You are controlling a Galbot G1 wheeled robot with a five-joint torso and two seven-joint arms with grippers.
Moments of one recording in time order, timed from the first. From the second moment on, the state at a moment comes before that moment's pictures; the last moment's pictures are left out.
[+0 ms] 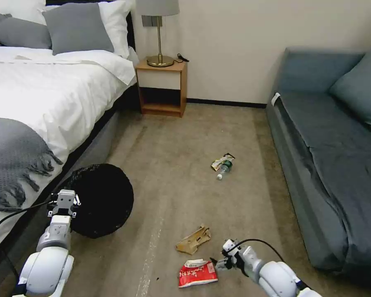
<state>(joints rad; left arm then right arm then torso) 1.47 -1.22 -0.73 -1.98 0.09 0.24 -0.14 -1.30 1.03 0.04 1.62 0.07 -0.37 -0.27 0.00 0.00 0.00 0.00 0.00</state>
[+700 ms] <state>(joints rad) 1.48 -1.25 -0.71 -2.01 0.10 0.23 -0.13 -1.24 1.08 -0.06 1.52 0.01 -0.31 -0.29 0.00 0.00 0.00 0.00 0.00</state>
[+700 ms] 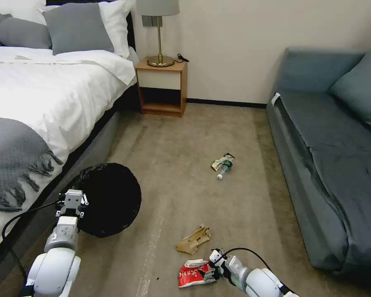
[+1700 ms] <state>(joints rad) 1.49 -1.27 -0.71 -2.03 0.10 0.22 -0.13 -1.26 1.09 0.00 1.47 -0.03 -0.25 -0.31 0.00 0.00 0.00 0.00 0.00</state>
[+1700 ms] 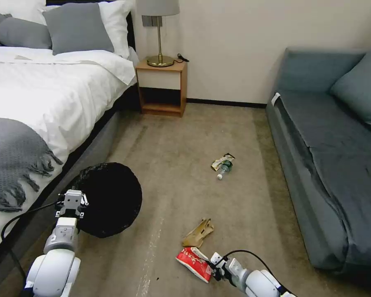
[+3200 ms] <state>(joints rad) 1.50 -1.34 -0.58 -2.11 0.07 0.23 -0.13 -0.99 1.21 0.01 1.85 0.55 -0.24 -0.29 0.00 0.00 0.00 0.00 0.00</state>
